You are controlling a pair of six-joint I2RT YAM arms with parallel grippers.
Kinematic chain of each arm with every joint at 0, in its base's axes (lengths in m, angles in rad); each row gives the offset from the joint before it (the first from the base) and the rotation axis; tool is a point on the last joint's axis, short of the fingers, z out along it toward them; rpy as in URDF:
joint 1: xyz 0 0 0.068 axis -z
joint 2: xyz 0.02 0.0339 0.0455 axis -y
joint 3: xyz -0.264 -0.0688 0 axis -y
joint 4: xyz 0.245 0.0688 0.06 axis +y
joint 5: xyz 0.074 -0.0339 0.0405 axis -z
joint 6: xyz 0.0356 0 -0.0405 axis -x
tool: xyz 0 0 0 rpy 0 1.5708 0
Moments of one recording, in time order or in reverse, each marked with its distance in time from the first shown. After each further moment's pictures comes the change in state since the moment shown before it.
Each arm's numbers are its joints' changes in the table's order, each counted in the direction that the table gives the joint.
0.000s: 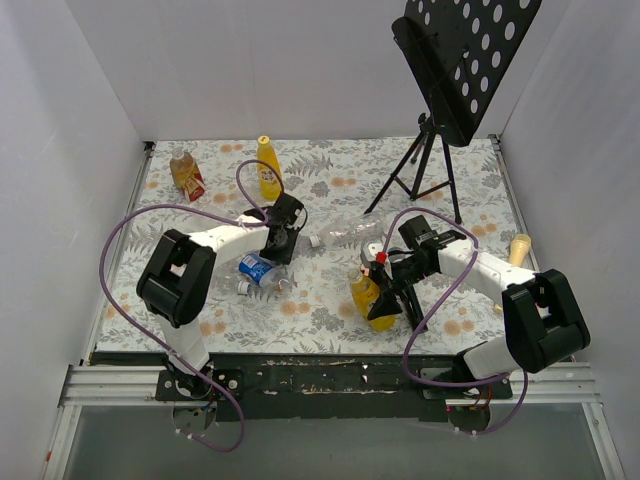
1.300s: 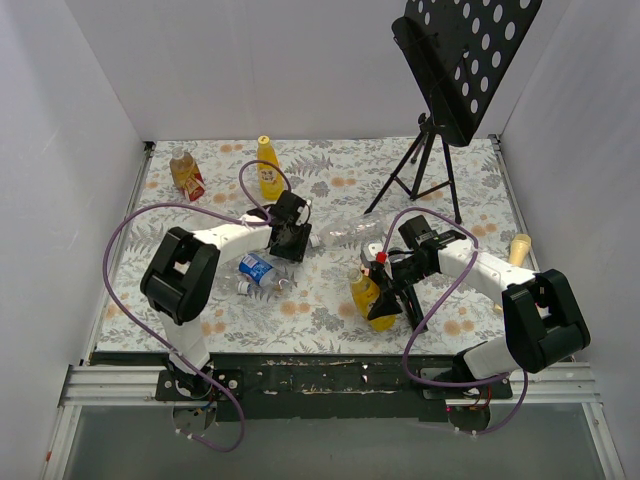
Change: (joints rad) left arm -0.001 -0.025 0.011 -0.098 0.177 0.004; right arm 0.000 0.000 0.000 0.000 0.000 0.000
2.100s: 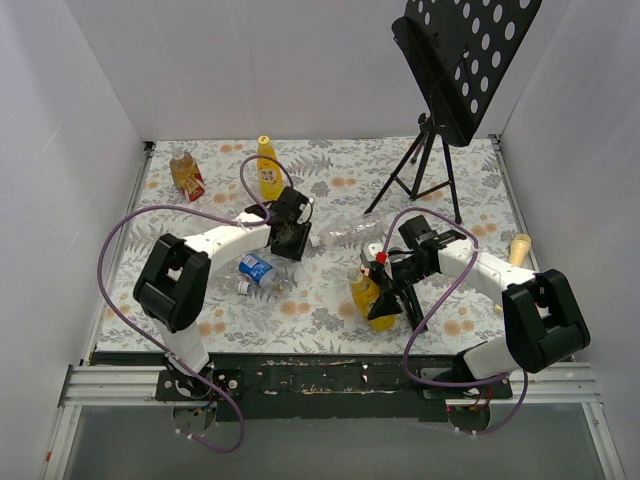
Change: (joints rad) left arm 0.028 0.034 0.043 0.113 -0.016 0.002; right arm 0.000 0.000 0.000 0.000 0.000 0.000
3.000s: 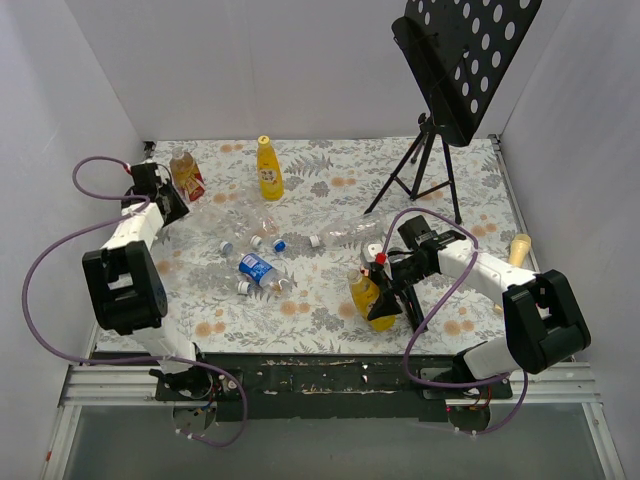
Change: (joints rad) left arm -0.811 0.161 -0.035 -0.225 0.029 0.078; right arm -0.005 0.003 0.000 0.000 0.002 0.002
